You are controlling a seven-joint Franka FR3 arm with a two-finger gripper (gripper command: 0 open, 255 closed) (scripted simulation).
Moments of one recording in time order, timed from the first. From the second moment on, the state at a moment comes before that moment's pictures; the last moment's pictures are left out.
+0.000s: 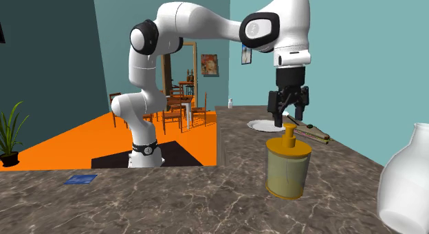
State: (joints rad) arm 0.16 0.33 0.35 -1.49 -0.09 1.87 0.54
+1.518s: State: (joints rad) arm 0.16 0.34 0.34 -1.52 -0.09 1.91 0.54
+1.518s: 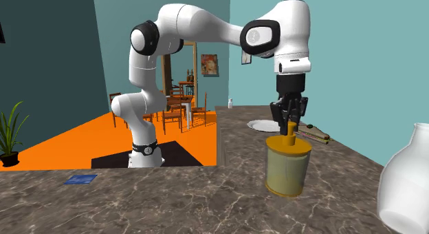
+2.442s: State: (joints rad) arm 0.15 0.29 0.35 -1.42 -0.07 1.76 0.52
